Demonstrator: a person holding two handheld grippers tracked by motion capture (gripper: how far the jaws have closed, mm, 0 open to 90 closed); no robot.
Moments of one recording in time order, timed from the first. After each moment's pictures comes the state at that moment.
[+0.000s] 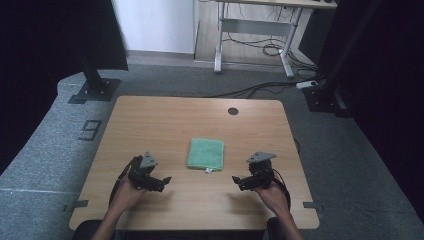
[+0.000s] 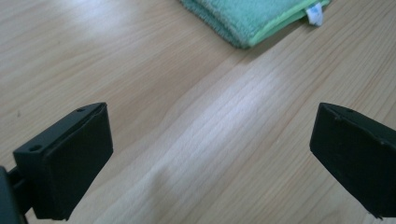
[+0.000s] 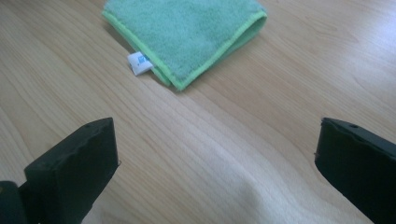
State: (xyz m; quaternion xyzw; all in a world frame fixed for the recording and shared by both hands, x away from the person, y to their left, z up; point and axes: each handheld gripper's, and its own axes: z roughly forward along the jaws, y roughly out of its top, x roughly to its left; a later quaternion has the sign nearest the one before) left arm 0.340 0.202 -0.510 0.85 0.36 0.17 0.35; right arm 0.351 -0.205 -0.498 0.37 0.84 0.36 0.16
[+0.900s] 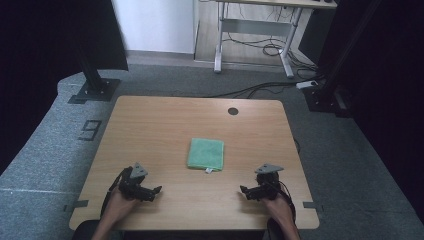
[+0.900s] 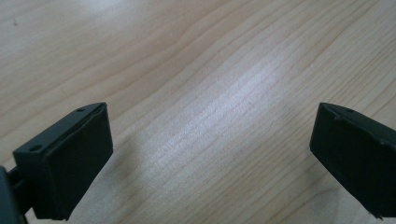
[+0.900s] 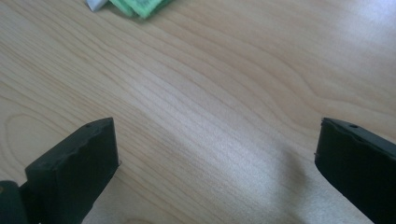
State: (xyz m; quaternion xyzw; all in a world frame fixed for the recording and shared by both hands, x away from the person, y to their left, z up) left arm 0.323 0.229 -0.547 0.84 0.39 0.16 0.33; right arm 0.336 -0.232 -0.546 0.42 0.82 0.35 0.15
